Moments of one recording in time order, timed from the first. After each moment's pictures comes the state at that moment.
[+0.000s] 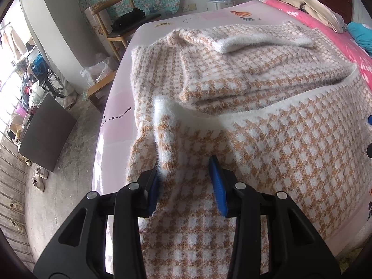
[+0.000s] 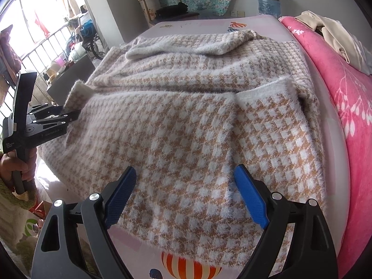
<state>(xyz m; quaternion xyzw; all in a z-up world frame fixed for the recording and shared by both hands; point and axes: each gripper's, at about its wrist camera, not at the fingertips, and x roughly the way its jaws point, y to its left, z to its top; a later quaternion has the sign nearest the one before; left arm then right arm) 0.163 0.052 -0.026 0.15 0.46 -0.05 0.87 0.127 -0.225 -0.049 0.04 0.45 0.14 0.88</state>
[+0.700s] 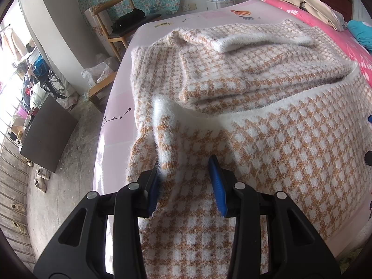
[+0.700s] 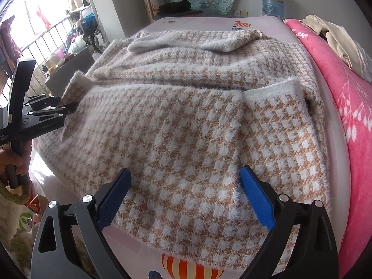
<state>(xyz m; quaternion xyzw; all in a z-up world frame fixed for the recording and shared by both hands) 0.162 0.051 -0.026 0.15 0.46 -0.05 0.87 0.130 -0.212 -0.054 0.01 0.45 0.14 0.88</state>
